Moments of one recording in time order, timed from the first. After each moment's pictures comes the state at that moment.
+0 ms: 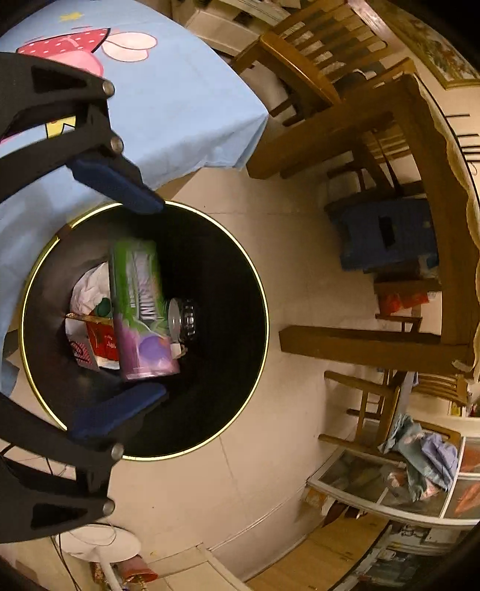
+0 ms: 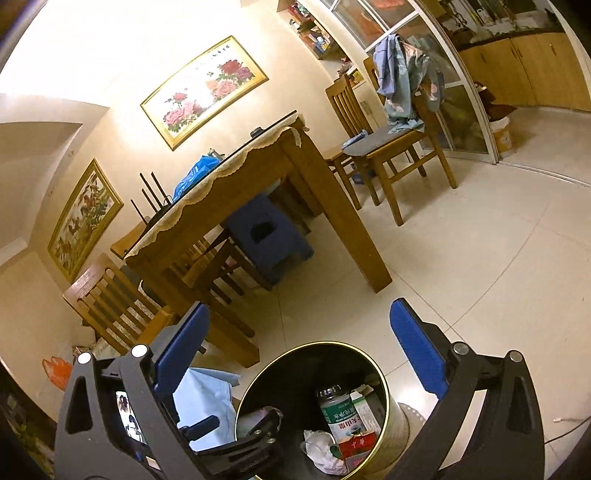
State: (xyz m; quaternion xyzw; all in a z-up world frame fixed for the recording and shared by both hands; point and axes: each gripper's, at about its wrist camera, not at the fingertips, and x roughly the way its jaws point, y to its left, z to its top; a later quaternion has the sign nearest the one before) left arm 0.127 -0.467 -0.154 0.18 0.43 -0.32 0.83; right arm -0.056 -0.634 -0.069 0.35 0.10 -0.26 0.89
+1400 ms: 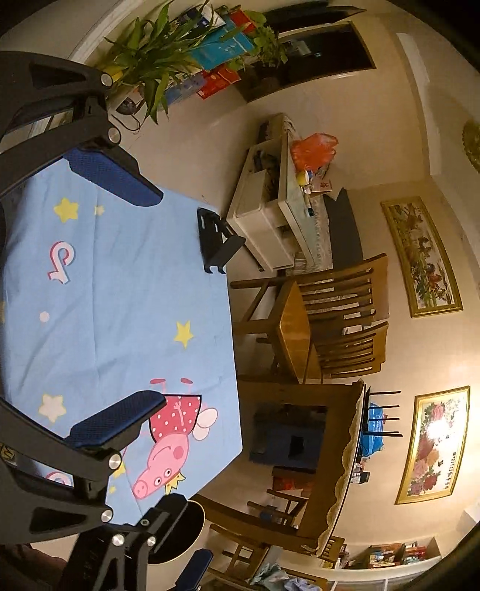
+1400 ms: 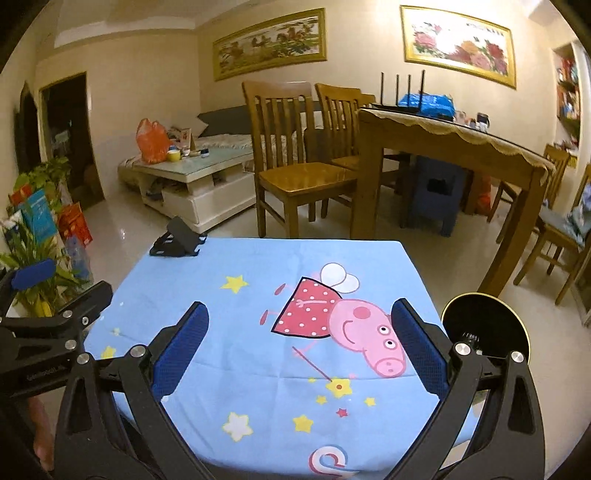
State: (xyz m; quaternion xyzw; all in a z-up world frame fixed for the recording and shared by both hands) left arm 0.000 0.007 -0.001 0.06 0.30 -0.01 0.95; right arm 0.004 -0.186 -0.004 0.01 0.28 0.03 0.96
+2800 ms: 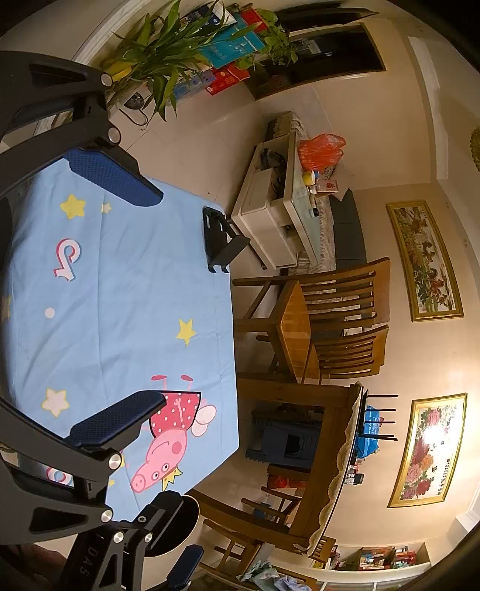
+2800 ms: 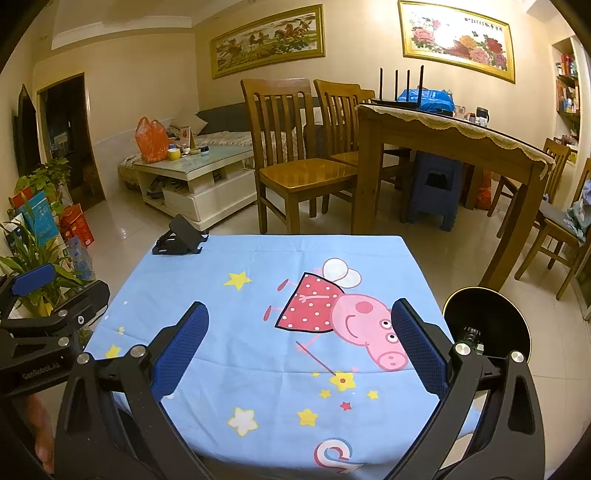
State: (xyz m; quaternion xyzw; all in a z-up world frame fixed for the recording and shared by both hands) left arm -0.003 0.015 0.001 0.04 0.30 -0.02 0.95; right arm 0.001 -0.199 -0.004 0.02 0.29 0.03 0.96
